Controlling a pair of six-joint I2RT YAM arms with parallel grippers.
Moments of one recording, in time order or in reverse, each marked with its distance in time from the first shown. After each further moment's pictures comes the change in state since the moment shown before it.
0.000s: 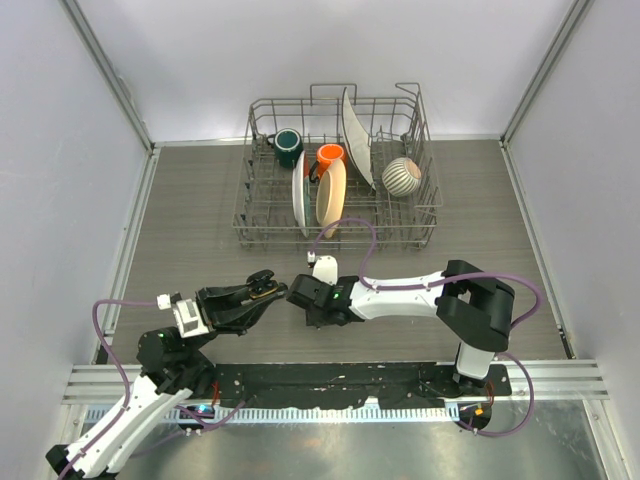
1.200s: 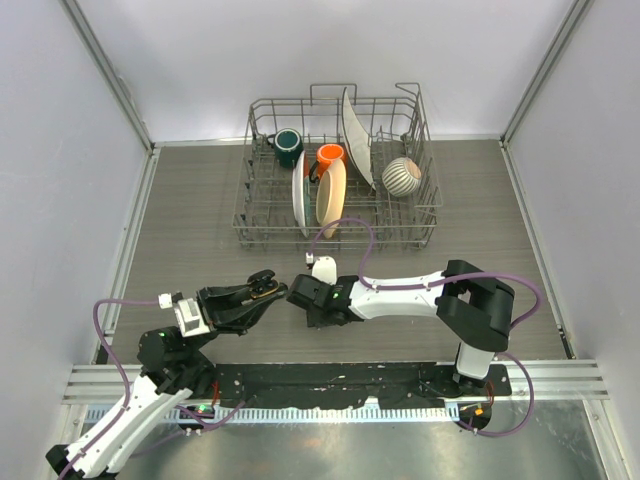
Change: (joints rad) left arm 0.000 0.000 0.000 -0.013 -0.001 0.000; right arm 0.000 0.001 0.007 -0.024 -0.017 -0.033
